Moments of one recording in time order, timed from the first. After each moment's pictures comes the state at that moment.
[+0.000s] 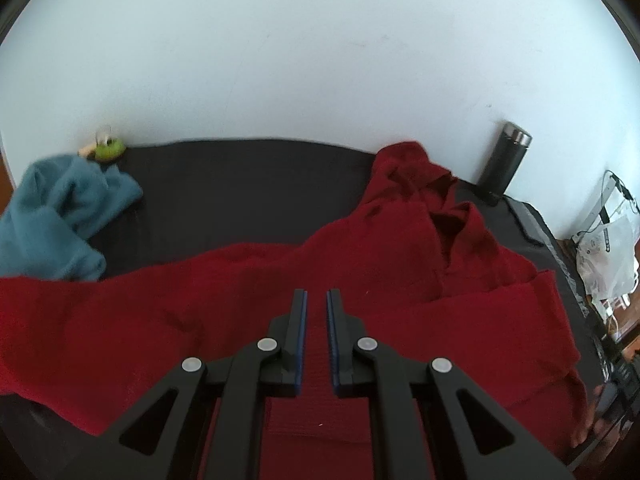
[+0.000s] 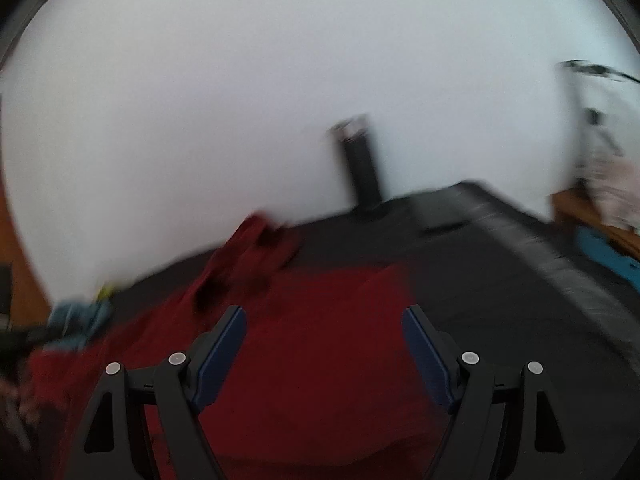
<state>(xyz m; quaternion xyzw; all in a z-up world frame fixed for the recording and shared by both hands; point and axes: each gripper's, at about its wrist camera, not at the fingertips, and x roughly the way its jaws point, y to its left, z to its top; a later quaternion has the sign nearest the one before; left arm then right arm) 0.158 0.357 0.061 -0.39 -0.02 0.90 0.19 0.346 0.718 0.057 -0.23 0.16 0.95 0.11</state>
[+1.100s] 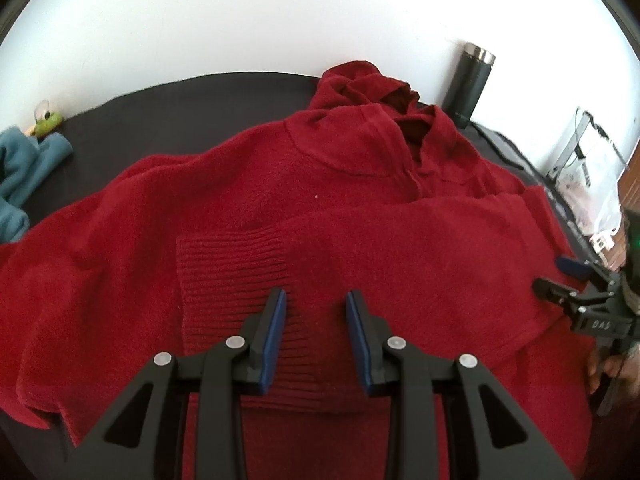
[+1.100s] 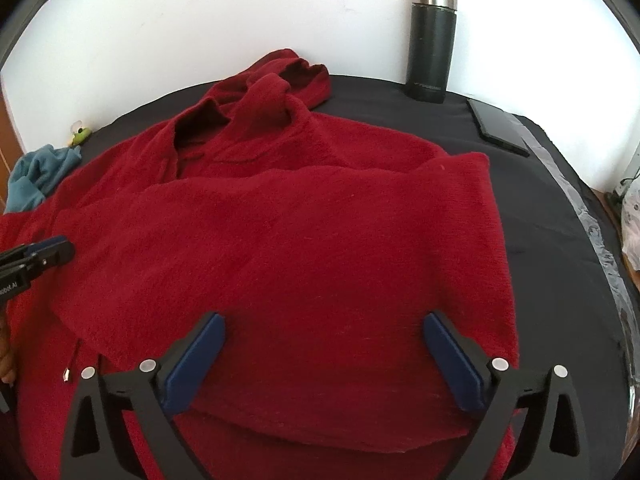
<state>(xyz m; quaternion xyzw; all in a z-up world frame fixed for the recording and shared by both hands) 0.178 0.394 -0.003 -0.43 0.02 0.86 0.27 0.279 0.688 0.001 -0.44 0.05 0.89 0.10</state>
